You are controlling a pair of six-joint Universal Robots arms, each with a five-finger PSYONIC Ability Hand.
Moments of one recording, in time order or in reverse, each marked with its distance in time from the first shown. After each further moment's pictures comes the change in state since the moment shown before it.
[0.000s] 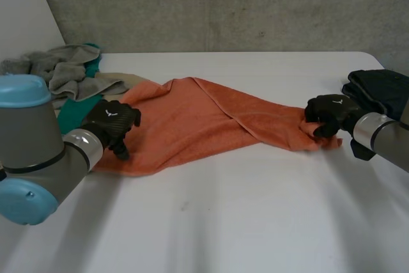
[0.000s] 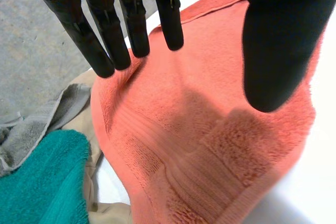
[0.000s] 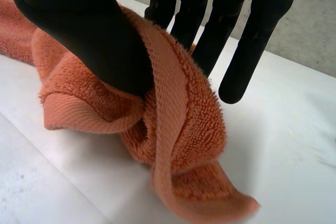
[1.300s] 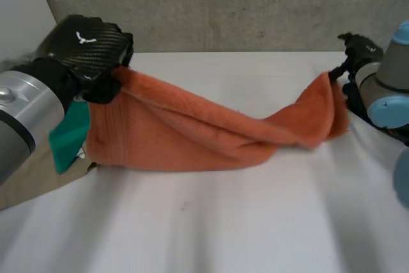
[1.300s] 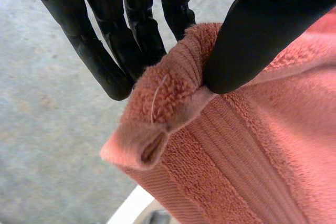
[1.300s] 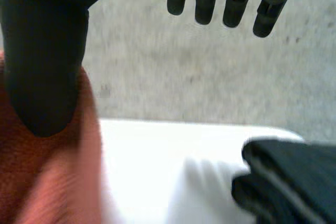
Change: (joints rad) left arm -0.106 0.432 0.081 -0.185 0.020 0.005; right arm 0.084 0.453 -1.012 0.245 0.511 0.501; left_hand 0.646 0.686 0.677 0.693 0.662; right_hand -0.921 -0.974 -0.976 -0.976 -0.949
